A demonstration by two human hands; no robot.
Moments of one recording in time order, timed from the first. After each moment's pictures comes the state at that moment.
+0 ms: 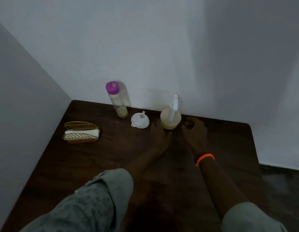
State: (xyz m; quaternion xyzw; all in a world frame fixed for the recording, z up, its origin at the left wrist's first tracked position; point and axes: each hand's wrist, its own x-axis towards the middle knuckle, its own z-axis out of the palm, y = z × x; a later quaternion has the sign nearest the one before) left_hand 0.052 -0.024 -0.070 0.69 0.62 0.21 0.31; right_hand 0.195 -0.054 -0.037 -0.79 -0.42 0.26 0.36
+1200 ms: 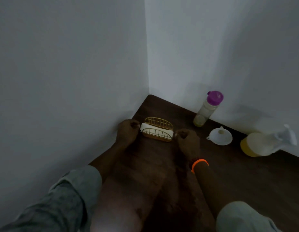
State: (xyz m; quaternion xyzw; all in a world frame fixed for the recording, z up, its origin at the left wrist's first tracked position) left_hand -0.362 0.013 -0.069 0.53 0.76 0.28 0.25; right_hand -0.109 0.018 -0.071 -0.70 -0.55 0.39 0.24
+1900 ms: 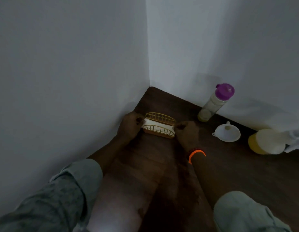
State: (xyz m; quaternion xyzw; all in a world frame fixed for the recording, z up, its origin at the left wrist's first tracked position) left_hand -0.364 0.036 -0.088 0.64 0.69 0.23 0.23; right_hand -0.124 0.049 -0.094 -0.70 -0.57 0.37 0.21
